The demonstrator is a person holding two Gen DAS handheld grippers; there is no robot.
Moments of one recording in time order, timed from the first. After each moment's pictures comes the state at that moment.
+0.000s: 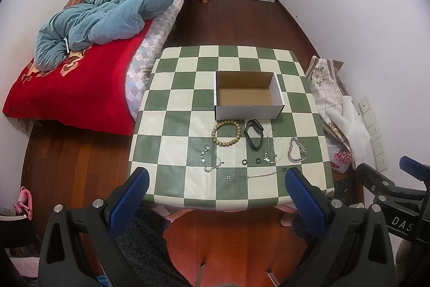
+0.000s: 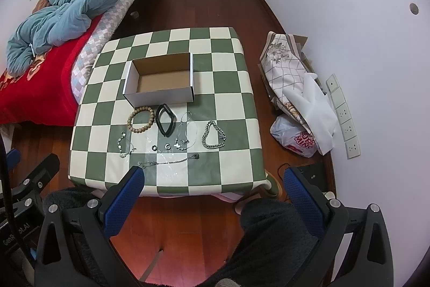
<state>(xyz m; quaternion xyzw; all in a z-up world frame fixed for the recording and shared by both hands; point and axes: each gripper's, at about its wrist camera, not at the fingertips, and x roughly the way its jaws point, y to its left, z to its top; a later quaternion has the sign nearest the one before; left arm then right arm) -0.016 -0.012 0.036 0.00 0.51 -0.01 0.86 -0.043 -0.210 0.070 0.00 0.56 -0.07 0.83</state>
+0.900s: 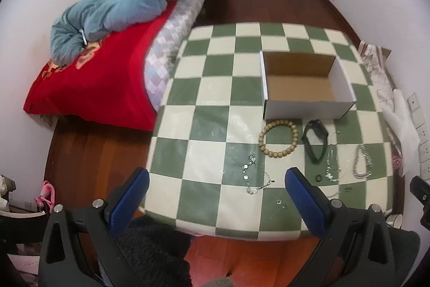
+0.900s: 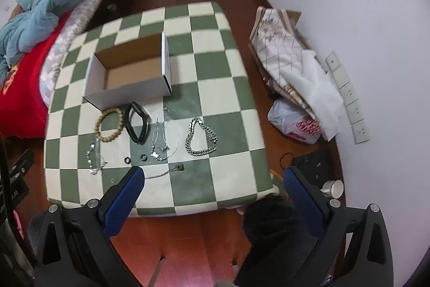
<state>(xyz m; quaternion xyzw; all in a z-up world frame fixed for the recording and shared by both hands) 0.065 0.015 -0.071 0.06 0.54 0.09 0.83 0.011 -0.238 -0.048 0.03 0.59 -0.11 0.80</state>
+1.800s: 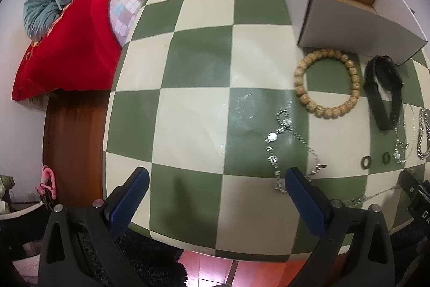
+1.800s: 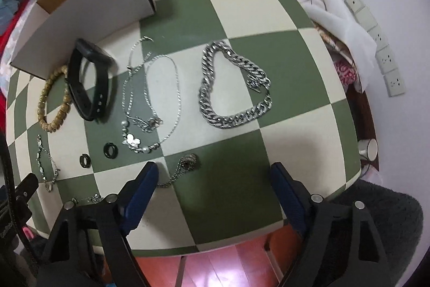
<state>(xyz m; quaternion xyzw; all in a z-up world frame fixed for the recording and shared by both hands) 0.093 0.042 -0.215 0.06 0.64 0.09 0.76 0.028 -0.202 -0.225 0.09 0.65 -0.13 0.74</state>
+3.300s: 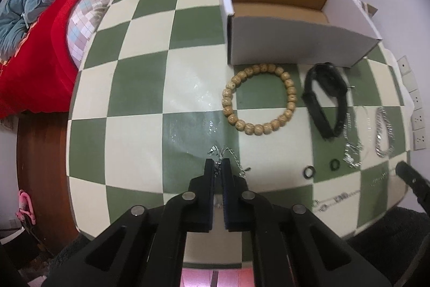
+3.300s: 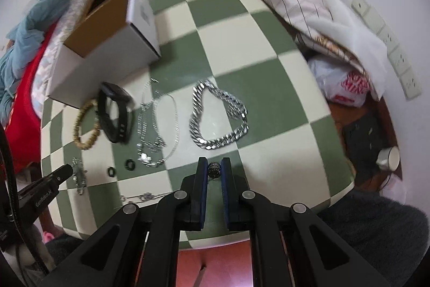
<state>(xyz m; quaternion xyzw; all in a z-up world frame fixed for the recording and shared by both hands) 0.084 -0.015 -0.187 0.03 0.62 -0.02 0.78 0.015 -0.243 -0.182 0.16 0.60 -0.08 0.78</state>
